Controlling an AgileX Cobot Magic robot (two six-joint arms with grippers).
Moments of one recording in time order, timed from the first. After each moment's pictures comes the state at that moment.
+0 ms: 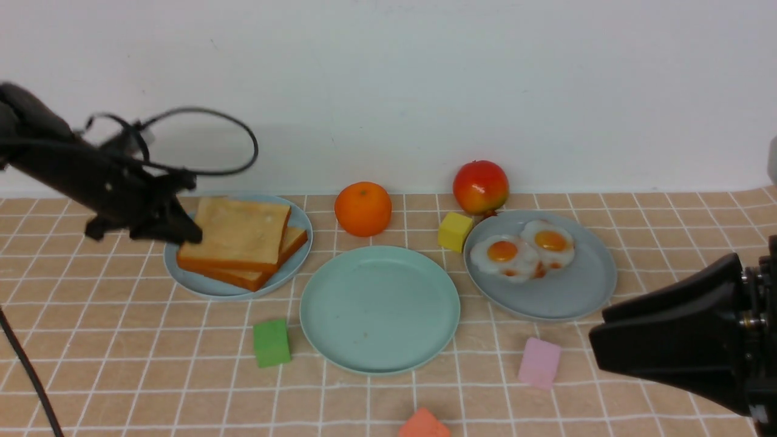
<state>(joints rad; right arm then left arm) 0.29 0.93 -0.88 0.89 0.97 -0.73 0.17 2.15 -1.72 -0.65 1.00 0.33</state>
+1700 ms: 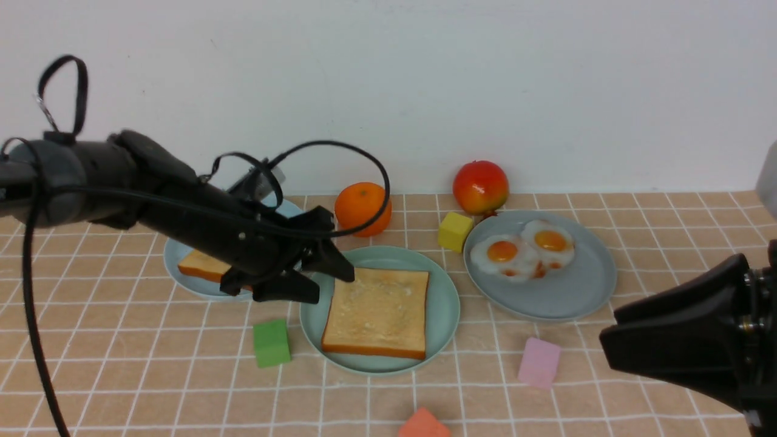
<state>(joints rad) 0.29 0.93 -0.88 0.81 0.95 -0.73 -0.16 1.93 -1.30 -0.94 0.83 0.36</state>
